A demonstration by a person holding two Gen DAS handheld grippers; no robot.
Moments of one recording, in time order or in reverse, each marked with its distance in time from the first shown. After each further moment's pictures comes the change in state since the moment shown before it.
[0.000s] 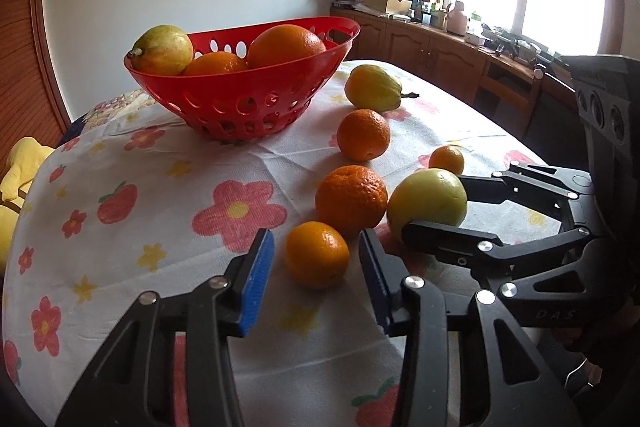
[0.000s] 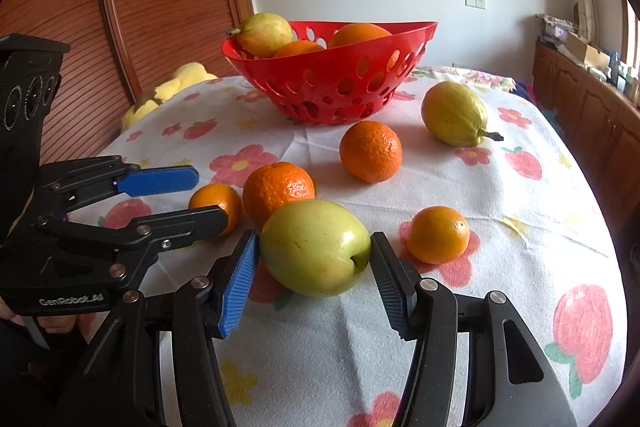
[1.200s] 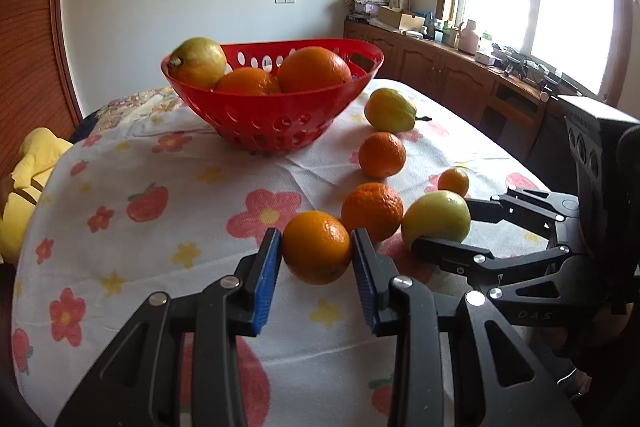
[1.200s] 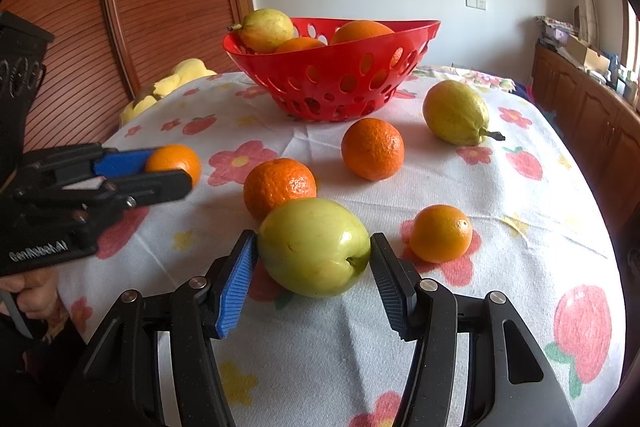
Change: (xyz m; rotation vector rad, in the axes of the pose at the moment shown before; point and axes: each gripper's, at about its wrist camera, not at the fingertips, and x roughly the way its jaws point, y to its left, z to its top) left arm -0.029 0.018 0.004 -0.054 -0.049 0.021; right arm 0.003 0.002 -0.001 -0.008 0.008 -0.008
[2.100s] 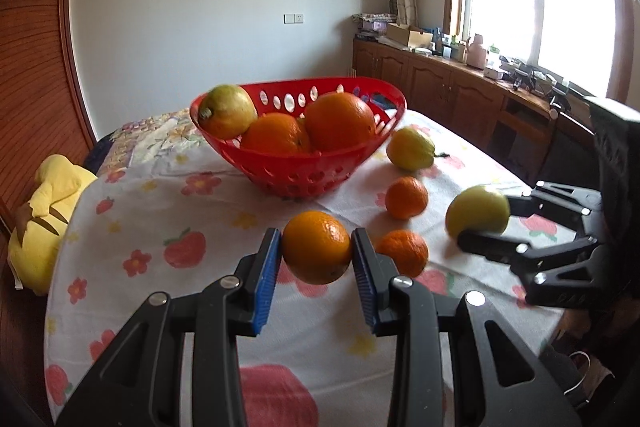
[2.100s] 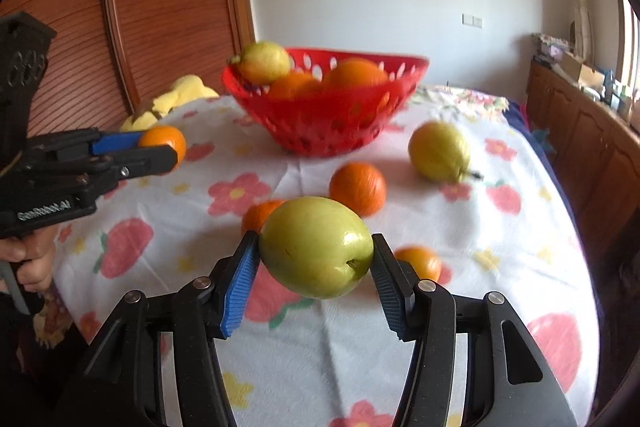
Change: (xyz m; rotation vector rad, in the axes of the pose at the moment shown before) left arm -0.015 0.019 0.033 0.022 -0.068 0.044; right arm -0.024 -0.004 0.024 -0.027 -0.063 -0.024
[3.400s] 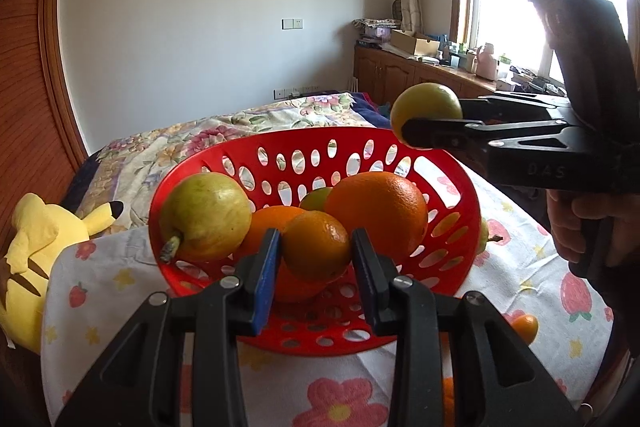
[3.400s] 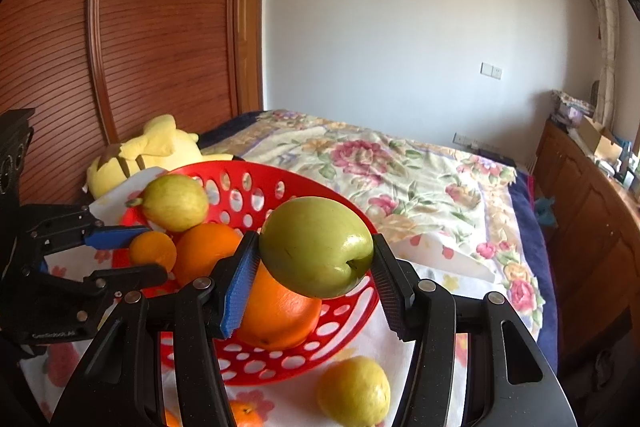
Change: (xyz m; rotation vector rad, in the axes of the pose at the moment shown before) left arm 0.100 0.025 0.089 0.002 -0.006 -0.014; right arm 0.081 -0.072 0.163 -0.132 -0.063 0.008
